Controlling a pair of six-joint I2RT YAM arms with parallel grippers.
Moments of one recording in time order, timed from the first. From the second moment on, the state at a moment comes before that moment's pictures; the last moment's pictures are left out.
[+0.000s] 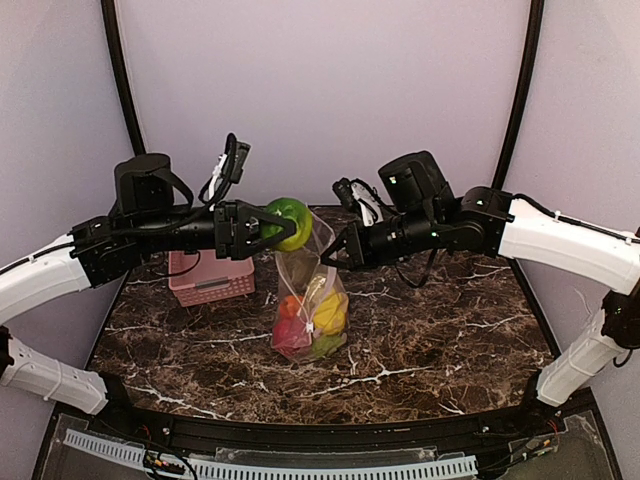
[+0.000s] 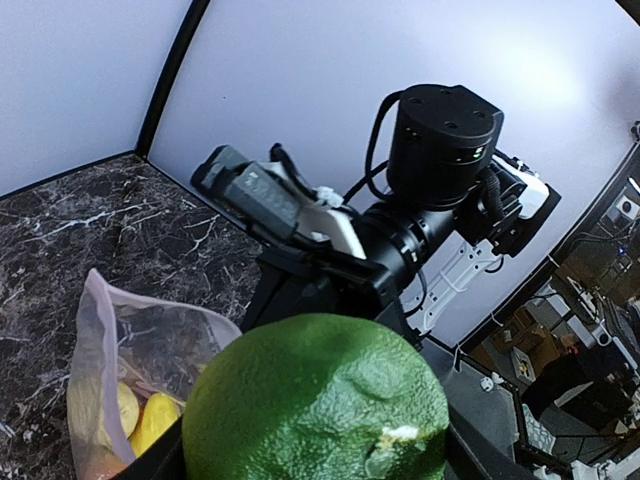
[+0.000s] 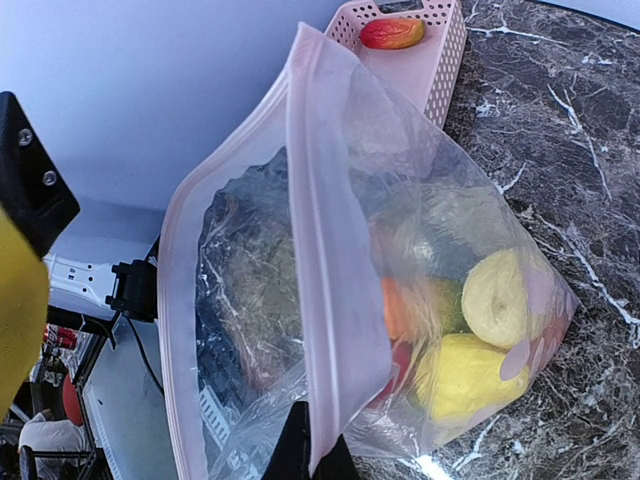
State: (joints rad) left arm -0.83 1.13 1.08 -0.10 0.48 -0.46; right arm 0.99 1.50 1.42 -0.52 -0.23 0.56
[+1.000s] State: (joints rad) left arm -0.94 1.36 1.33 -0.54 0.07 -0.21; right arm 0.99 1.49 1.41 -0.52 -0.23 0.56
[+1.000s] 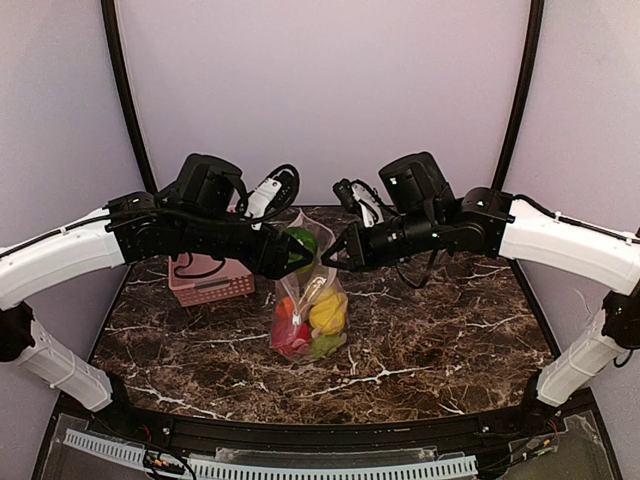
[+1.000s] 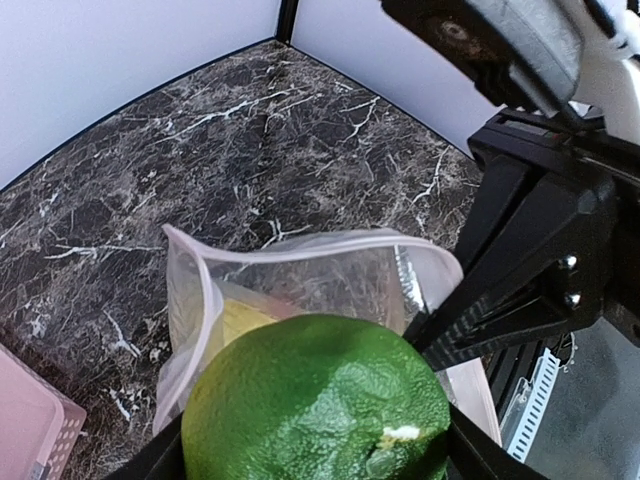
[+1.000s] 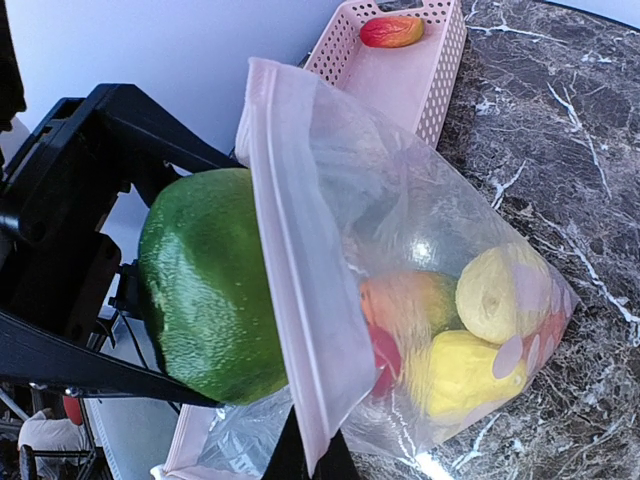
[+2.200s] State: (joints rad) left arm -0.95 1.39 1.37 -0.61 0.01 -0.20; right arm 0.99 1.51 1.41 -0.52 -0.23 0.56
